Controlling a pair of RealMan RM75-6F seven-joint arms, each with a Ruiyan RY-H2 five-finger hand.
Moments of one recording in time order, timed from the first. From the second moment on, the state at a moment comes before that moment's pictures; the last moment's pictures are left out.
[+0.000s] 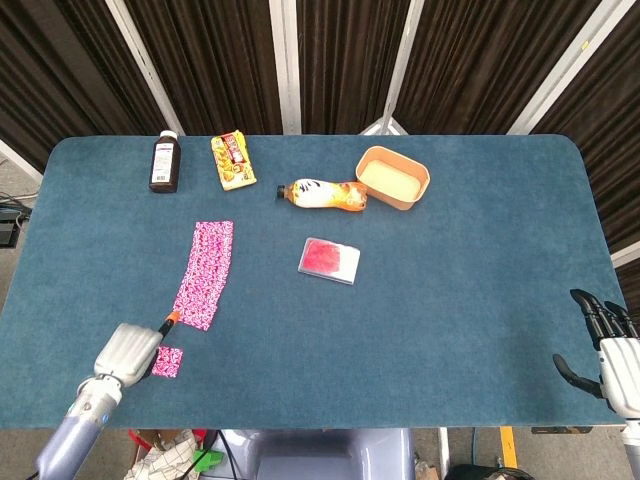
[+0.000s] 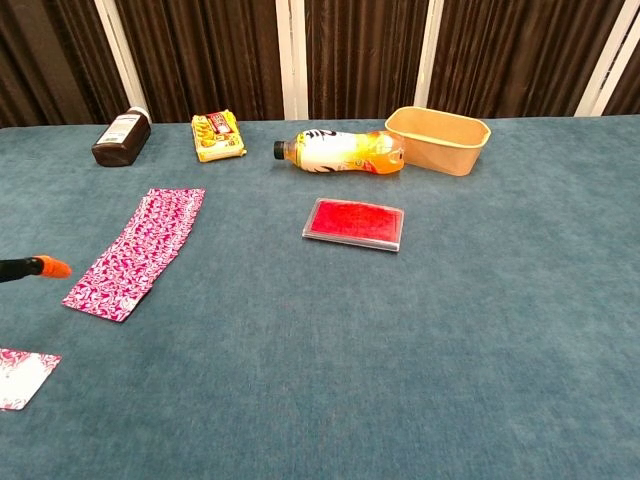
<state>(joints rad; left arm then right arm) -0.53 -1.22 0.11 -1.99 0.91 1.15 0.85 0.04 -1.01 0.05 -1.64 -1.57 1.54 0.16</state>
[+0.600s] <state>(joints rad) -0.67 -1.35 0.07 -1.86 0.72 1.03 0.92 0.04 -1.01 0.05 -1.63 -1.56 1.54 0.17</state>
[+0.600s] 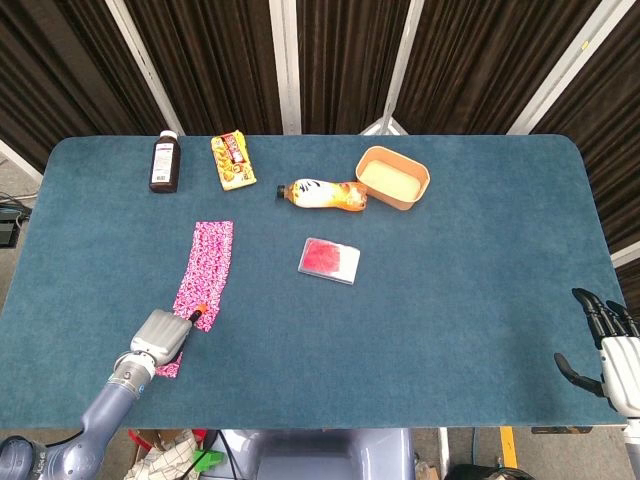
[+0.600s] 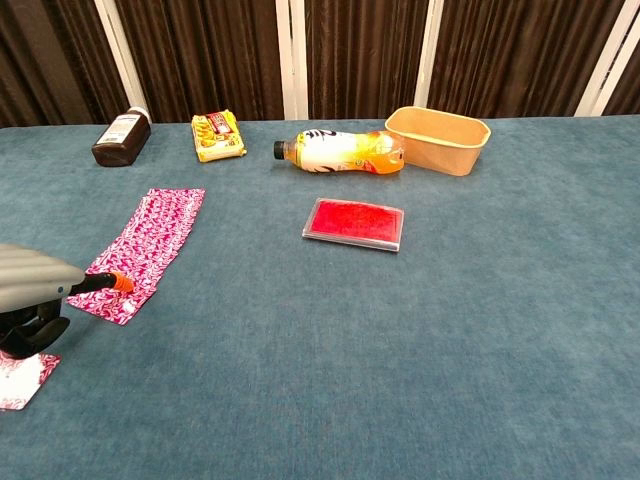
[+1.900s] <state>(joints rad) -0.60 -1.30 0.17 -1.78 0.80 1.10 0.80 0.04 -1.01 0.04 -1.65 -1.56 1.53 0.16</state>
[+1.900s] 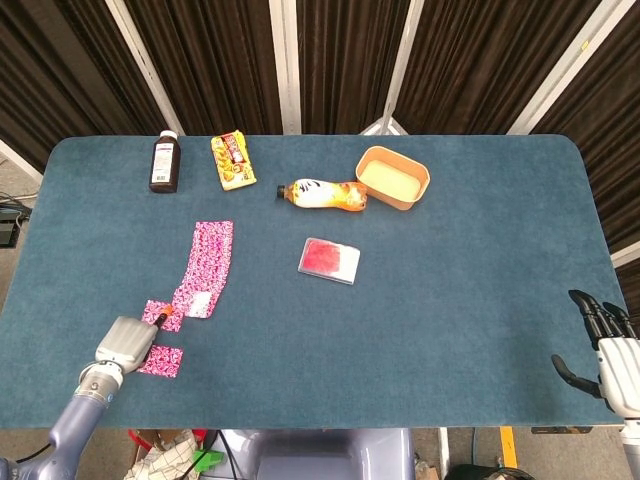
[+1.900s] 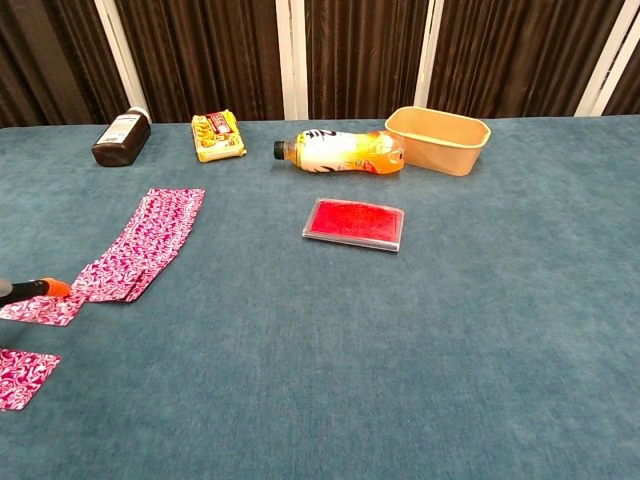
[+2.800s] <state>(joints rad) -0.49 -1.20 0.20 -1.65 0.89 1.10 0.61 0.04 -1.01 0.04 -1.66 -1.56 1.52 0.14</state>
